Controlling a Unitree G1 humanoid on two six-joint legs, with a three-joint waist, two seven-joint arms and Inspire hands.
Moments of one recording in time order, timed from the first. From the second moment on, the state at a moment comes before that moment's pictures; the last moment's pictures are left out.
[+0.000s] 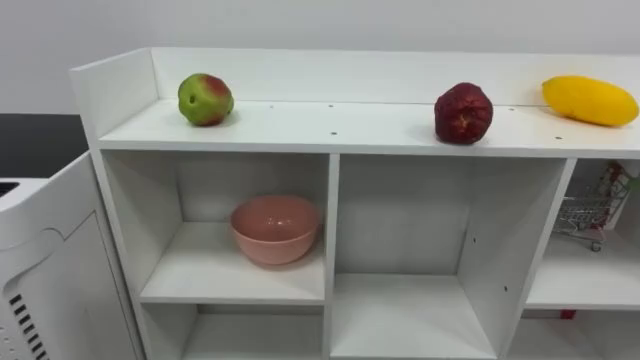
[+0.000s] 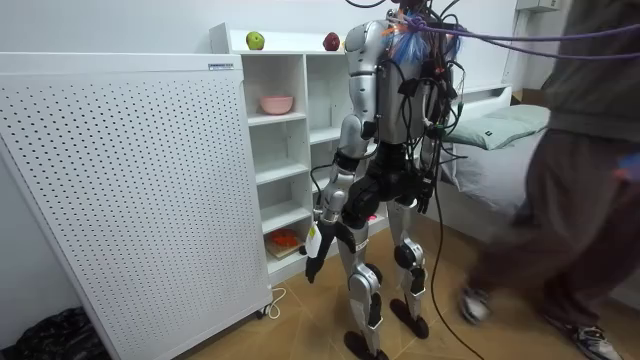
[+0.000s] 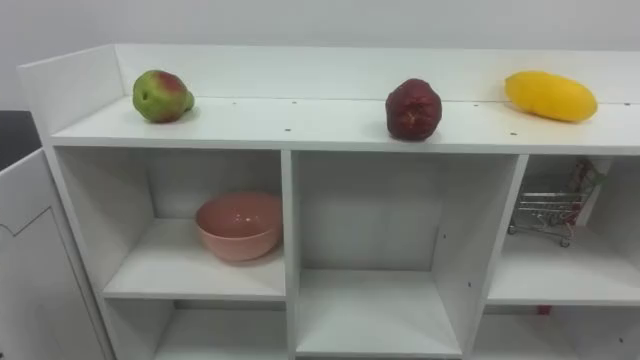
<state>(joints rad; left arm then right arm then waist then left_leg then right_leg) 0.22 0.15 0.09 1.10 0.52 0.21 0.05 0.10 -0.23 0.00 1.29 0.23 0.06 0.04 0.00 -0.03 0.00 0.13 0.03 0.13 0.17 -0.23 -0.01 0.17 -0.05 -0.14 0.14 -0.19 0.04</state>
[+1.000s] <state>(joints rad) 0.19 0.15 0.14 1.10 0.51 0.11 0.11 0.08 -0.22 -0.19 0.73 0.31 0.04 -0.25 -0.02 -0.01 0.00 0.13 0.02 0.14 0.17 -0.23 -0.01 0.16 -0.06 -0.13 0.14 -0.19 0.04</state>
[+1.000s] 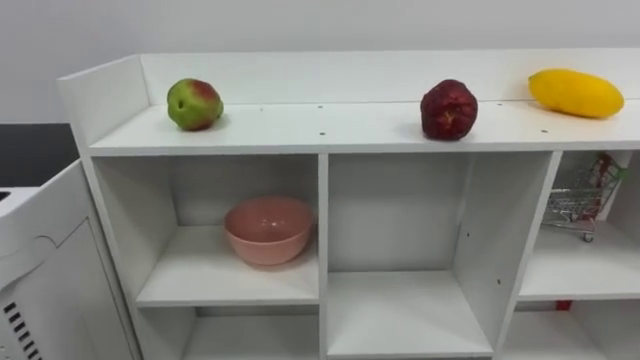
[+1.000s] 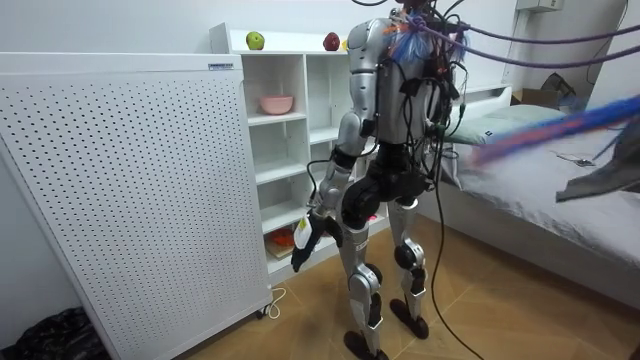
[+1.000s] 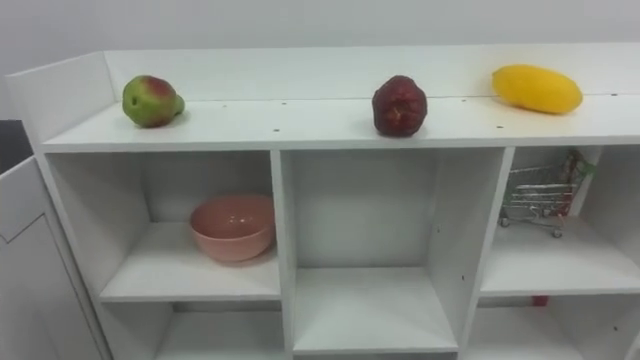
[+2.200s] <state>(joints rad) 0.23 0.16 0.07 1.08 0.52 0.04 0.14 -0.29 -0.27 -0.13 -0.22 0.08 -0.11 -0.42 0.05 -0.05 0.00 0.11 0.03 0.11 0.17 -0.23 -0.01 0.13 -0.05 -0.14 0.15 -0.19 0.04</state>
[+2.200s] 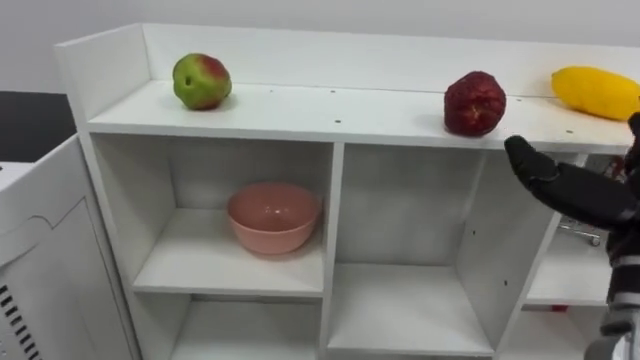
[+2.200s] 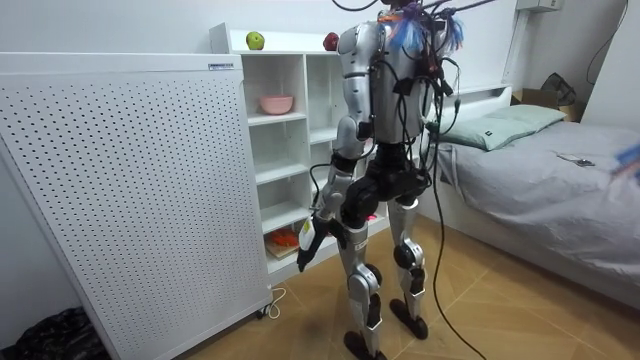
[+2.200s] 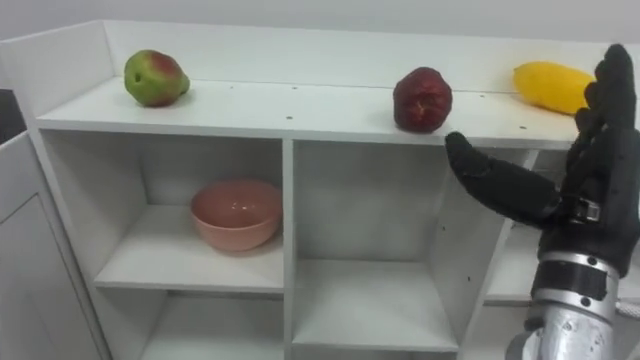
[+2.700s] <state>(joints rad) 0.22 0.16 0.07 1.08 0.54 0.05 0.12 -0.36 -0.29 -0.13 -0.20 0.08 -0.11 -0.41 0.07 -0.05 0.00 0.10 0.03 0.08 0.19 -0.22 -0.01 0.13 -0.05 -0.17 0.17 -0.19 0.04</state>
